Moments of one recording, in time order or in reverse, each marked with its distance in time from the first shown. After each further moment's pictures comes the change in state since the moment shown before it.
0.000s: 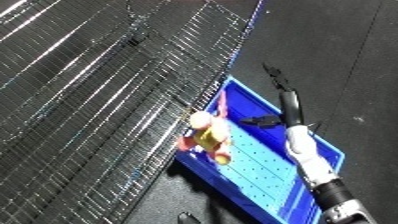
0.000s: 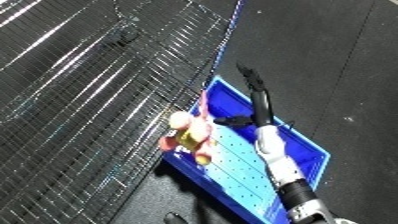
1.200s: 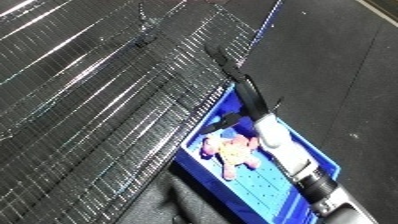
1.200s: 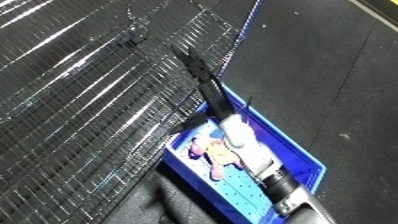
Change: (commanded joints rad) left arm 0.035 0.006 0.031 0.005 -0.024 0.024 0.005; right arm -0.103 -0.040 0.232 -0.264 -0.081 0.029 0.147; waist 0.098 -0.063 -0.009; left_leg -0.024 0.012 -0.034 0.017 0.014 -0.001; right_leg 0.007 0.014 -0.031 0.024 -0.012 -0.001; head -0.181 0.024
